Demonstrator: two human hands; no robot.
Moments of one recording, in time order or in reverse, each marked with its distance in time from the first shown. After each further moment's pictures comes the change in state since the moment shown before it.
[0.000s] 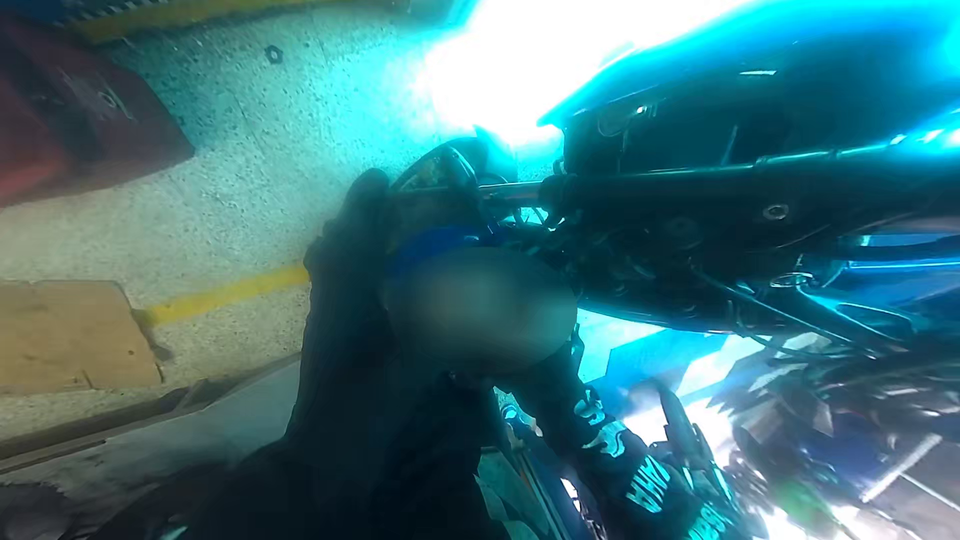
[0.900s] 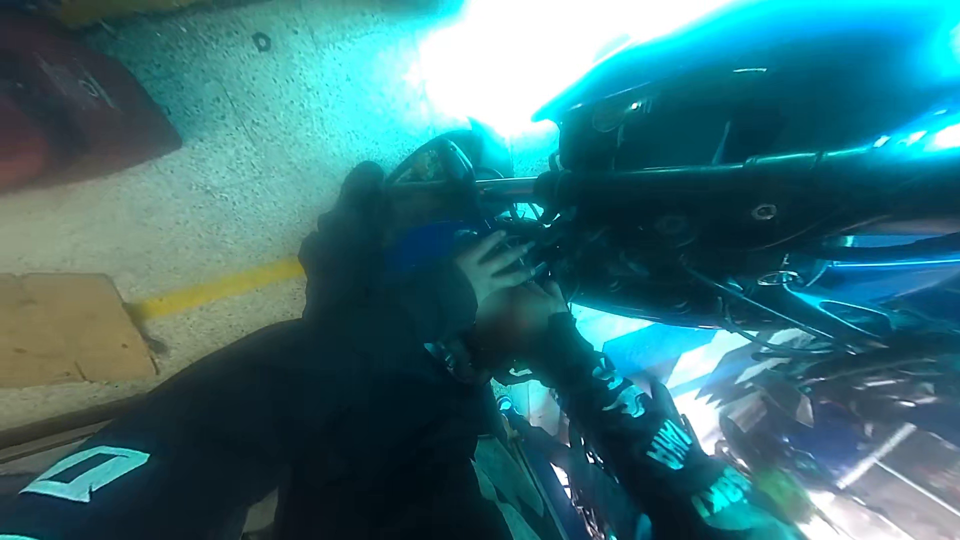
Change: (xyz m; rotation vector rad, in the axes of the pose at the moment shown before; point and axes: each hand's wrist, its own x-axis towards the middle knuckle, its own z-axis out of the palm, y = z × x) left_hand 0.063 -0.024 0.001 0.139 -0.593 0.475; right_hand 0.036 0.026 -0.020 0.036 -0.481 -0.191
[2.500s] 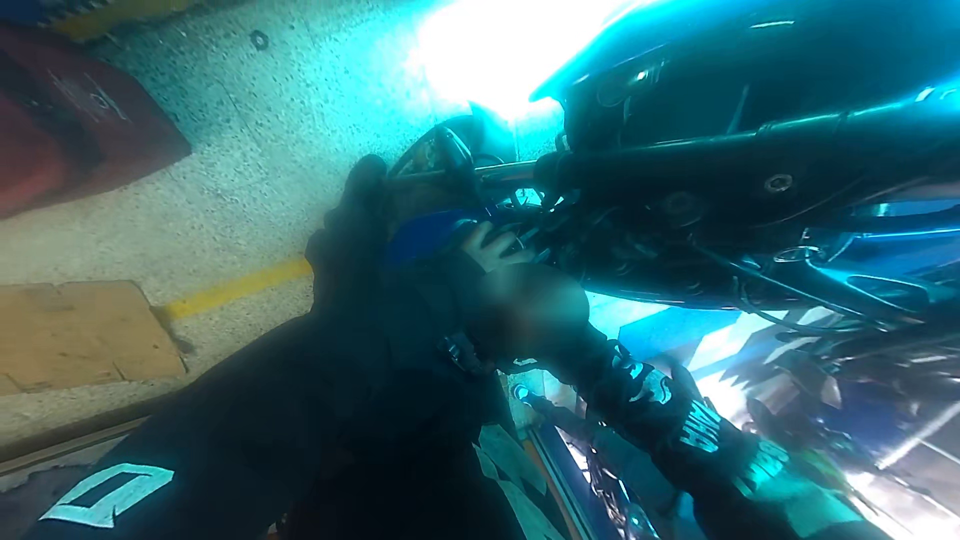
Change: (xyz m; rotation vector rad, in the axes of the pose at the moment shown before) left_hand 0.011 0.005 -0.027 -0.158 -0.186 -0.155; right_hand -0.009 0.017 0.033 0.049 0.360 -0.197
